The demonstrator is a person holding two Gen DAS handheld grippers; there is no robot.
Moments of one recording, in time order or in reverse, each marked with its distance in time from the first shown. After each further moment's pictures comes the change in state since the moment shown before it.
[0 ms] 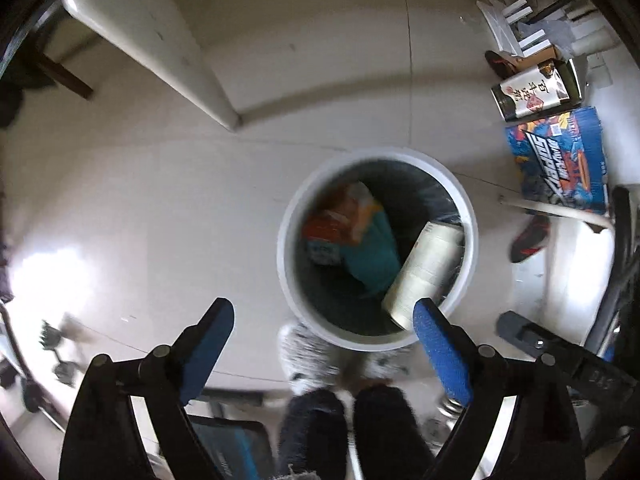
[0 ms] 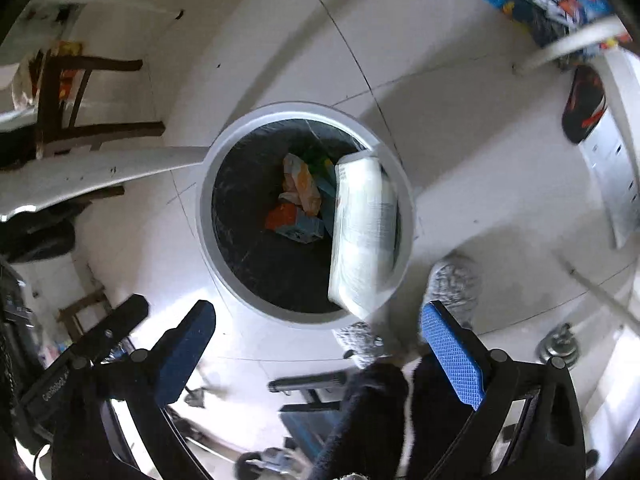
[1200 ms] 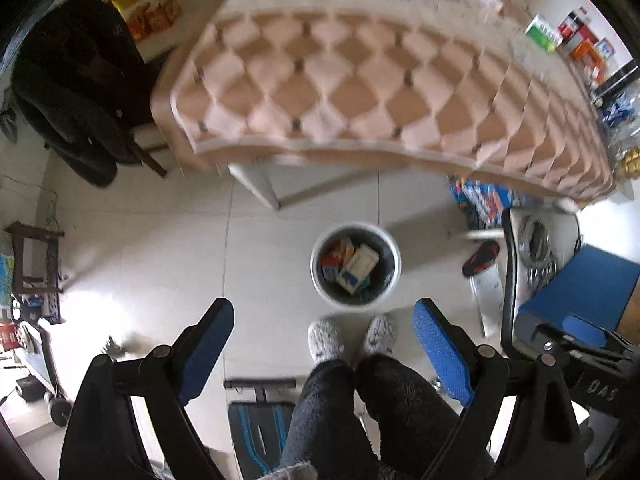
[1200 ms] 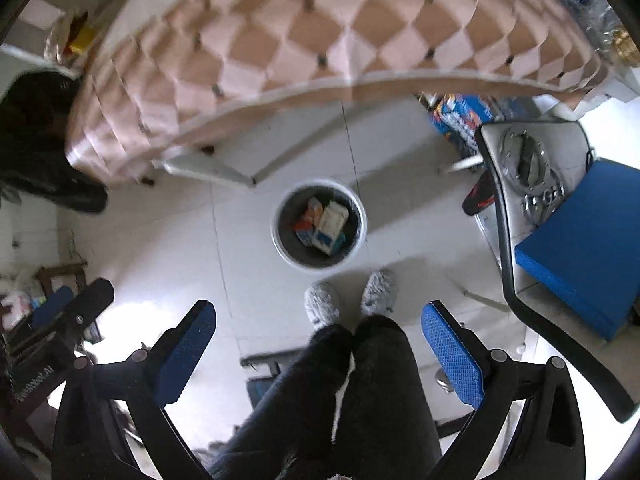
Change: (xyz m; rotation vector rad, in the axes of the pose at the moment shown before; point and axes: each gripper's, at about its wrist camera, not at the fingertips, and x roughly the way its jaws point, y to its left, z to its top) left arm -0.361 -0.016 -0.077 0.034 -0.259 0.027; right arm -0.388 0.137 -0.159 -0.153 -0.266 -0.160
